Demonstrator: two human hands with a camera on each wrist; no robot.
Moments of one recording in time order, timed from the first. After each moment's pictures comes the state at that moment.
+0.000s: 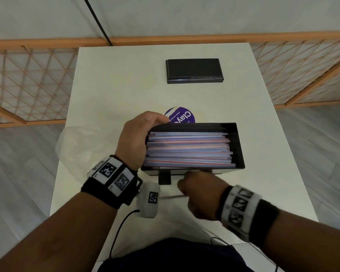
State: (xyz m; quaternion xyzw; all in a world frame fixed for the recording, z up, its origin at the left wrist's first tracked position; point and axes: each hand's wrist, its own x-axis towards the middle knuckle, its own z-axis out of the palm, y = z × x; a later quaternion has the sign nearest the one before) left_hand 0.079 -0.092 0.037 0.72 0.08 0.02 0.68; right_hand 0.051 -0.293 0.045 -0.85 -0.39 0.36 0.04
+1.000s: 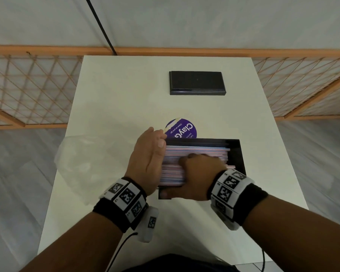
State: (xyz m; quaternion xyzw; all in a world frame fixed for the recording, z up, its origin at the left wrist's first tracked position) left_hand 0.067 -0.108 0.009 0.86 0.04 0.11 0.50; right_hand 0.110 -0.263 0.052 -0.92 -0.24 0.32 0.00
